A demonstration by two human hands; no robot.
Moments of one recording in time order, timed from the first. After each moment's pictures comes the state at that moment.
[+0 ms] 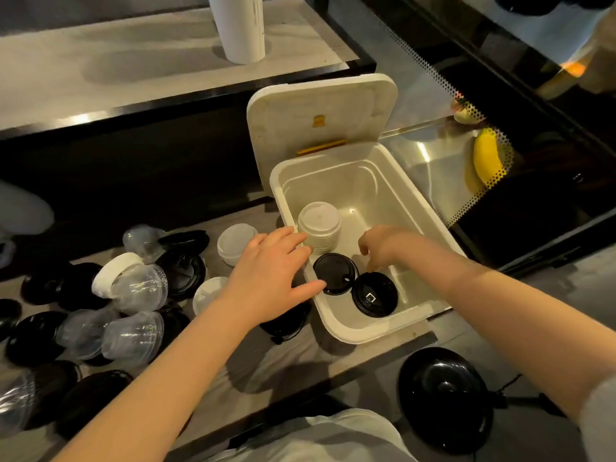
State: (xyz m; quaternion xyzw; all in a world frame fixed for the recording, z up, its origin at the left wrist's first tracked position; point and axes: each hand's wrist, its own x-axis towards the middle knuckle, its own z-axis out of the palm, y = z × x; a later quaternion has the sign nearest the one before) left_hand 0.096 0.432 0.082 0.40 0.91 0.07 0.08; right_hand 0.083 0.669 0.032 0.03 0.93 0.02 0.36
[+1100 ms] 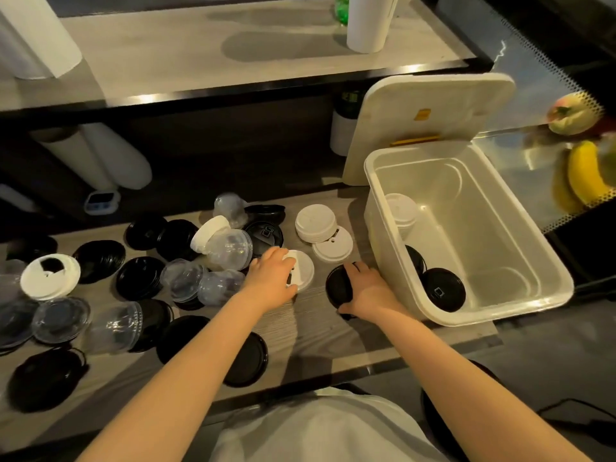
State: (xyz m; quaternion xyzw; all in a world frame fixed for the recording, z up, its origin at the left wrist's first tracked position) left_hand 0.078 0.304 -0.001 0.22 0.95 0.04 0.22; right_hand 0.125 0.493 -0.025 0.07 0.94 -0.14 0.30
